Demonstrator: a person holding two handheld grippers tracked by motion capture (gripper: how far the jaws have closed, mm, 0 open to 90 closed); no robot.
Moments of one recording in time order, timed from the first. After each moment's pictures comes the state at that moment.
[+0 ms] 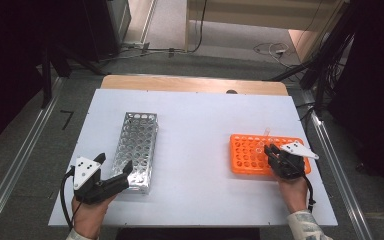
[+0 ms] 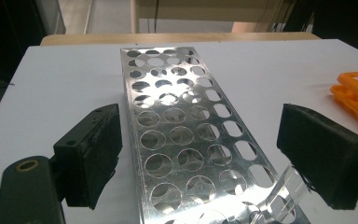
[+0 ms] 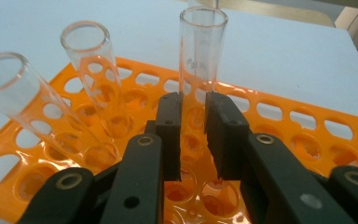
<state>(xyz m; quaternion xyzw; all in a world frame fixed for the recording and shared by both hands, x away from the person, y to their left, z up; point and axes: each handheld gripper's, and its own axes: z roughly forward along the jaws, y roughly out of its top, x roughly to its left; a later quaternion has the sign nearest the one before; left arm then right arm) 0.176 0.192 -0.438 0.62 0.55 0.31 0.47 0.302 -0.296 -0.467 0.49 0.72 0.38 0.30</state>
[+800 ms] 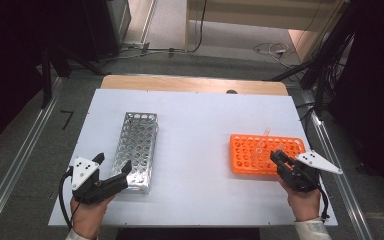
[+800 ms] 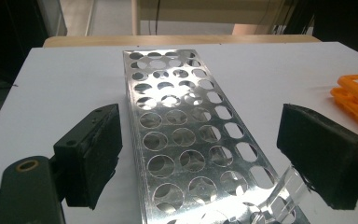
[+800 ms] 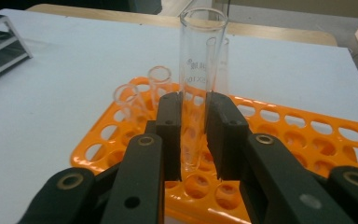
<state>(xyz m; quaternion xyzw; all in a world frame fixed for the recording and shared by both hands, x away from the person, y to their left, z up) 0.175 0.194 -0.437 0.62 0.55 0.32 0.47 0.254 -0.304 -0.432 0.48 0.71 0.44 0.28</state>
